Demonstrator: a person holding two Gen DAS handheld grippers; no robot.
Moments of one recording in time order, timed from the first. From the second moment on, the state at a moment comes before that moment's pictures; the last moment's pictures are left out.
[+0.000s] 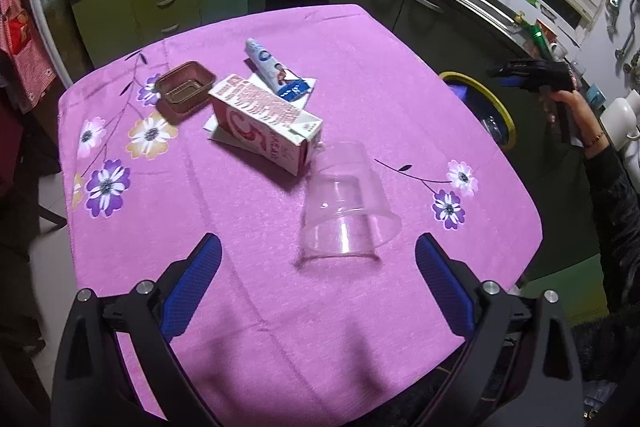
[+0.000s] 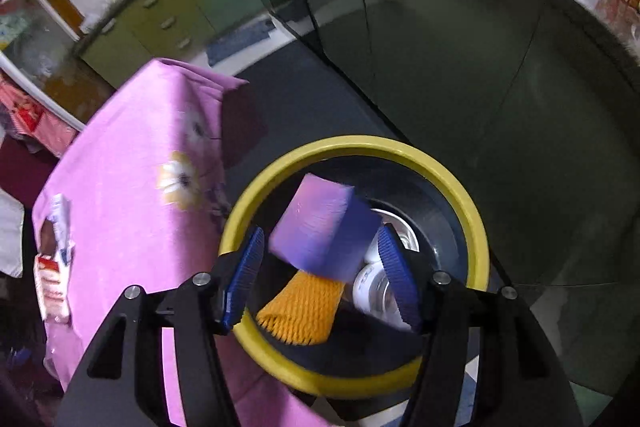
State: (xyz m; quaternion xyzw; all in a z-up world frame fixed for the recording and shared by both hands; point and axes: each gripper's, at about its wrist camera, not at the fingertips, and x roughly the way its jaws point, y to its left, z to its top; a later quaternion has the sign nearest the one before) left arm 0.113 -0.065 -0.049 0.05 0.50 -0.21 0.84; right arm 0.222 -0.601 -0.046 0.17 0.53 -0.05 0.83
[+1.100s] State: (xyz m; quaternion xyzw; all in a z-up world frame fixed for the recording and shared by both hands) left arm 0.202 -0.151 -0.116 0.12 0.64 -0.23 0.72; right arm 0.125 -0.520 -0.046 0.16 0.50 0.06 0.85
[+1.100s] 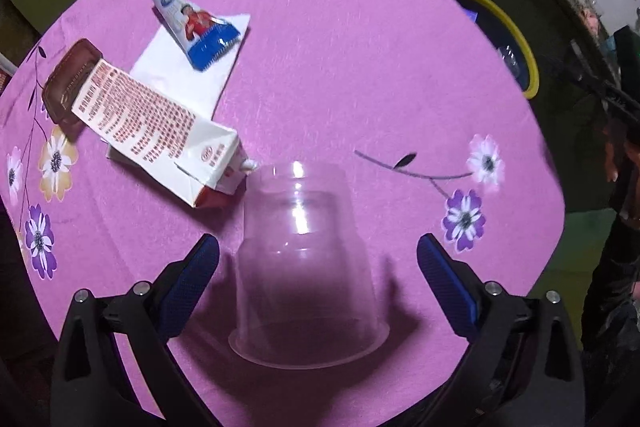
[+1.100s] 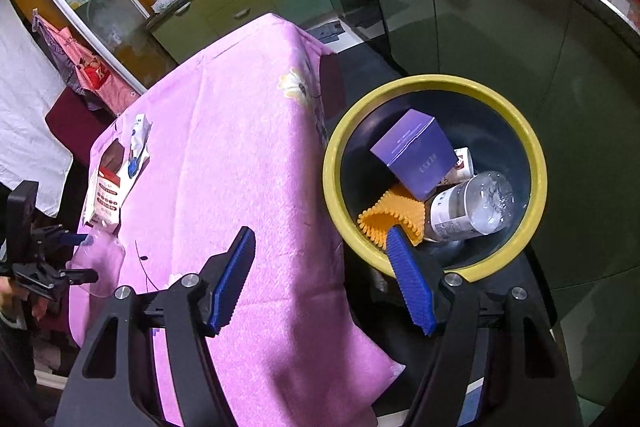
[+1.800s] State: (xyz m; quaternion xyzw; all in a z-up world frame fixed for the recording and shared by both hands) left arm 0.178 -0.148 -0.107 0.14 0.63 -0.26 0.72; right arm 0.126 -0.510 -0.046 0.15 0.51 0.07 0.84
